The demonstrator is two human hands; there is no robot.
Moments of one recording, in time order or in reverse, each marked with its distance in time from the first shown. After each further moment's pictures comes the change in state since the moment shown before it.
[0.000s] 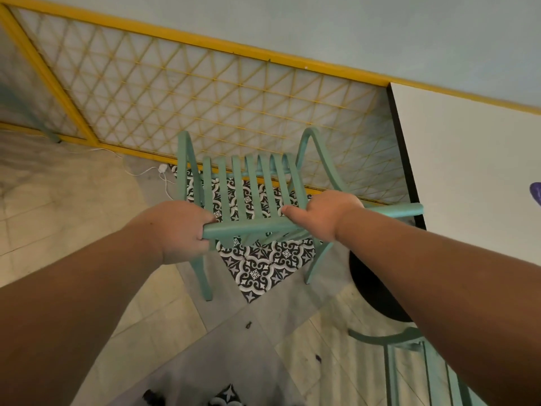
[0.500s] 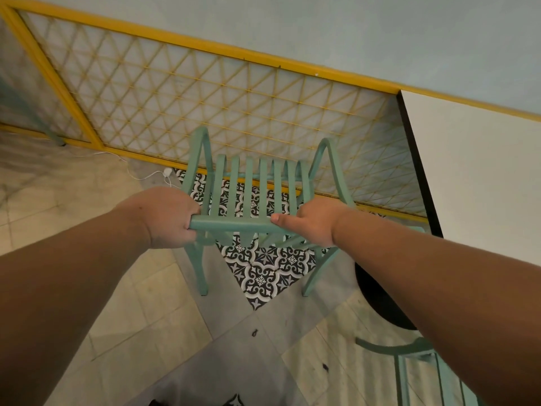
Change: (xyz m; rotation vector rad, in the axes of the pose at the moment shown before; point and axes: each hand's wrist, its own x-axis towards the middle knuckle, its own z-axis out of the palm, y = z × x) left_hand 0.016 -0.069 -0.010 0.171 0.017 0.016; right_hand 0.024 -0.038 -0.015 0.113 -0.109 -0.115
